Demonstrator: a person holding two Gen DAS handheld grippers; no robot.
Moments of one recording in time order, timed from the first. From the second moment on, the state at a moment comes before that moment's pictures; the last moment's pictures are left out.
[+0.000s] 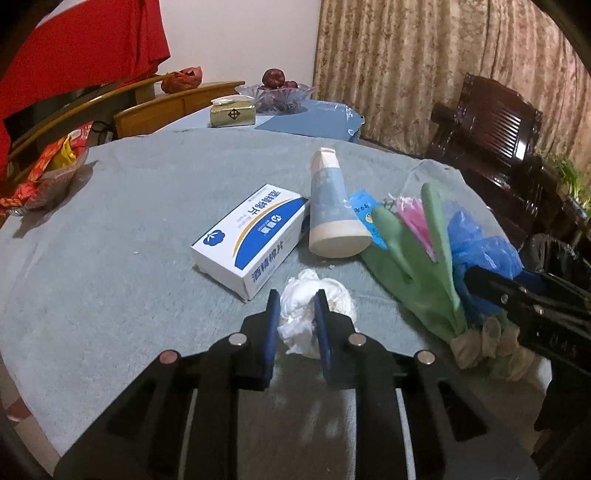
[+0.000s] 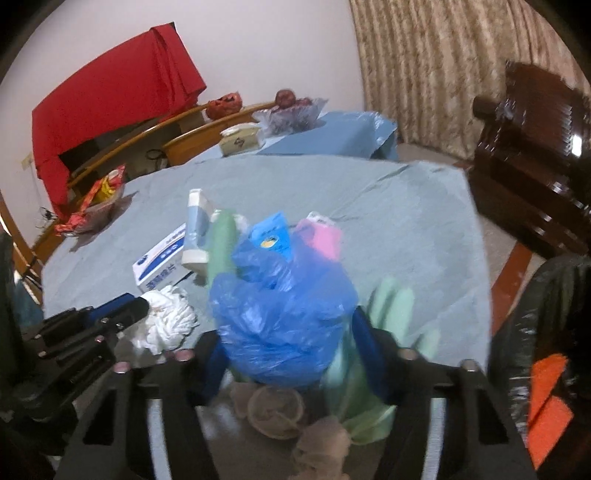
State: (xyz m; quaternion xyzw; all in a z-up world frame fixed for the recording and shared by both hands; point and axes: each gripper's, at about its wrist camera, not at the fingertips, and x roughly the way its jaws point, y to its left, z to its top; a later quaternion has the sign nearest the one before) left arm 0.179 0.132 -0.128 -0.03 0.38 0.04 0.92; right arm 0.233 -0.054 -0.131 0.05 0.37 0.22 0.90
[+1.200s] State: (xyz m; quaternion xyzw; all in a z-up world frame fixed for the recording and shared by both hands) left arm 0.152 0.100 -0.068 -0.05 0.34 -0.02 0.94; right arm 0.190 -0.071 -0.062 0.05 0.30 0.24 0.92
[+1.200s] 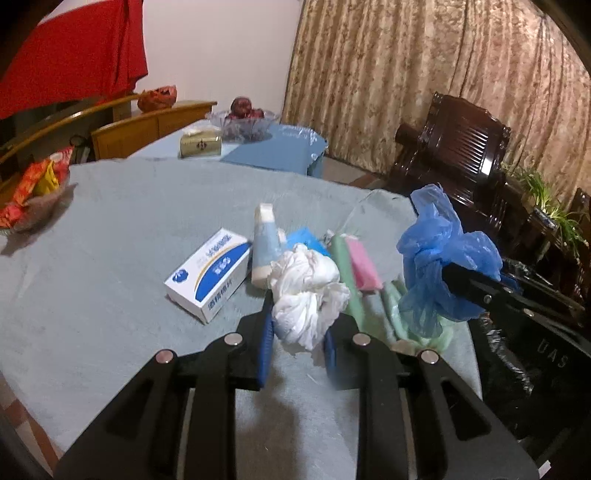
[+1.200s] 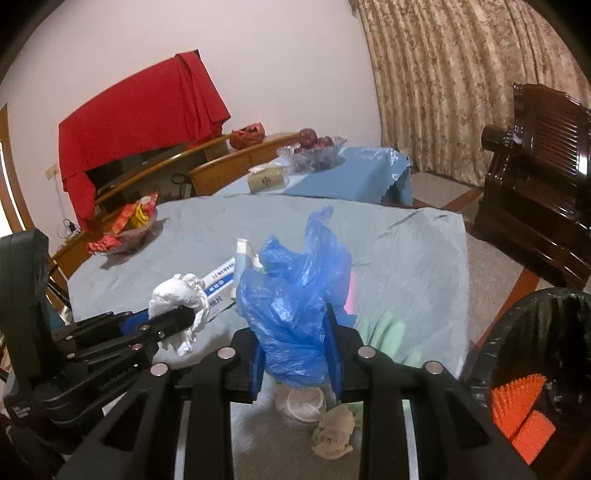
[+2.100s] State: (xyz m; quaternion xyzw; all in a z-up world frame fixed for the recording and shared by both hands) left arm 0.130 -0.027 -0.032 -0.02 0.31 -0.14 0.94; right arm 0.119 -0.204 -0.031 0.06 0.28 0.11 0.95
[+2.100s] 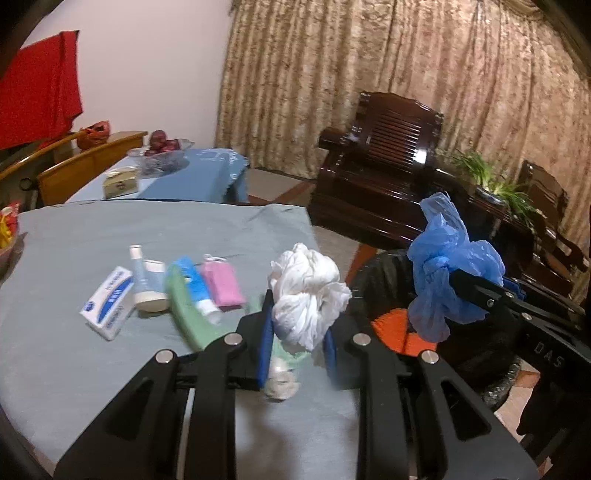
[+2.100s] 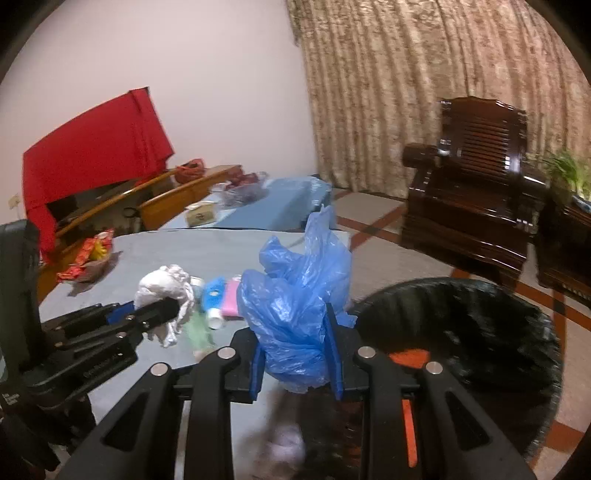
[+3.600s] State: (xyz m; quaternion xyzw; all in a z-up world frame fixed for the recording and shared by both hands) left arm 0.146 -0.138 -0.088 0.02 0.34 -0.24 0.91; right arm 0.091 -0.337 -0.080 0.10 0.30 -0.05 0.95
